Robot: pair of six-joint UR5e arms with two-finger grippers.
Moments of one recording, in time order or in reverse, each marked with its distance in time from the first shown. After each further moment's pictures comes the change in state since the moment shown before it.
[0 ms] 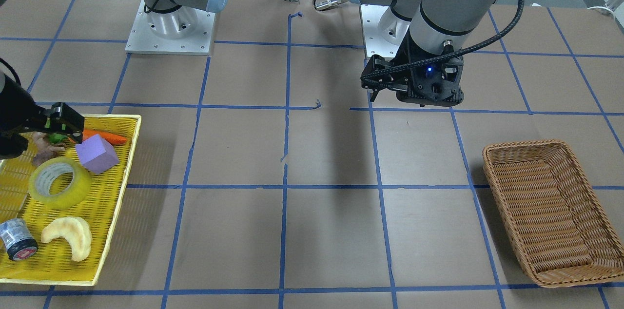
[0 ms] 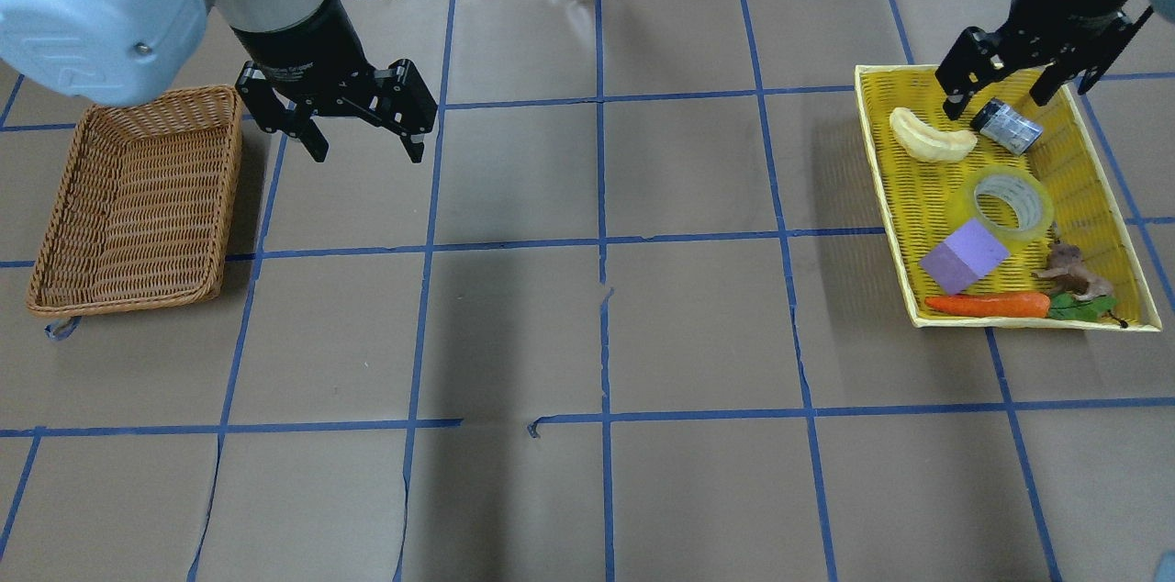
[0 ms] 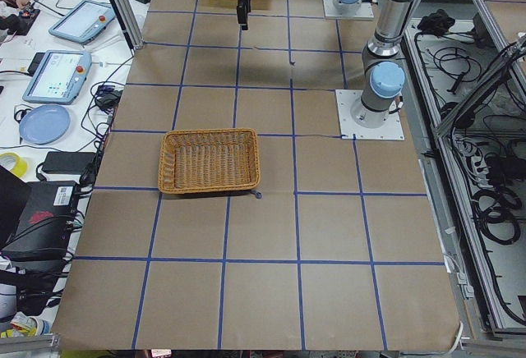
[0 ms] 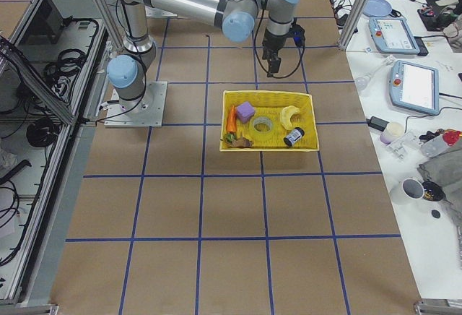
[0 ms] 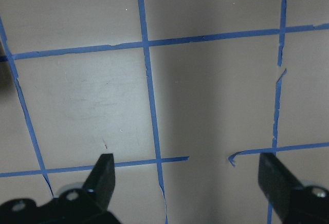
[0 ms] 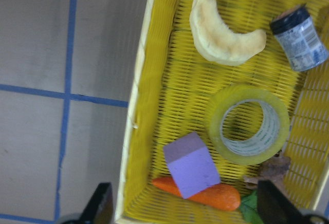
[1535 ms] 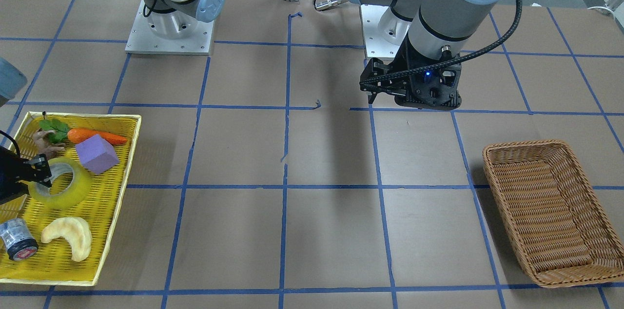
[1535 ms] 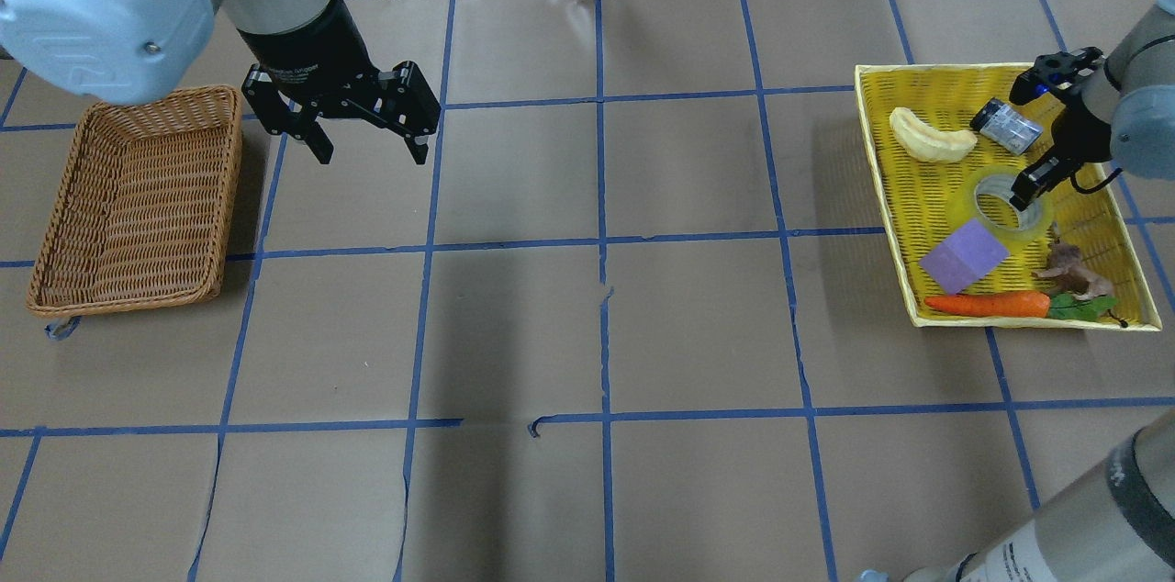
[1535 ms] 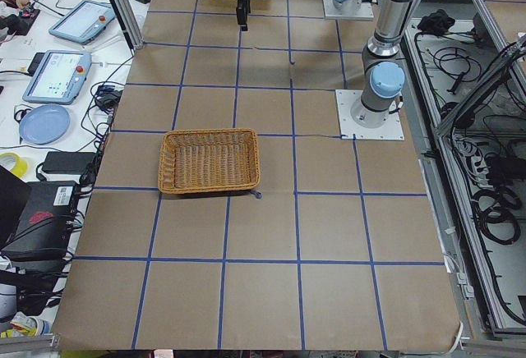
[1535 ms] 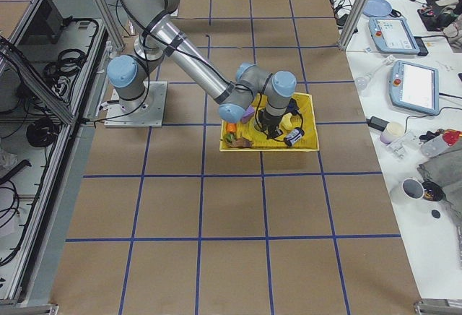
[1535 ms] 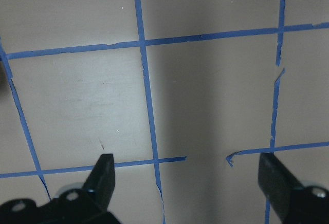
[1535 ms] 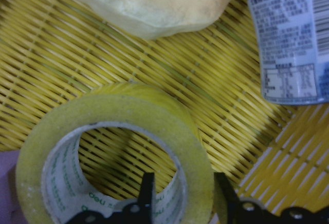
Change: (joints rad) left arm 0.000 -0.008 -0.001 0.000 -0.006 0.000; right arm -0.204 0.225 0.182 -0.414 -0.006 -0.495
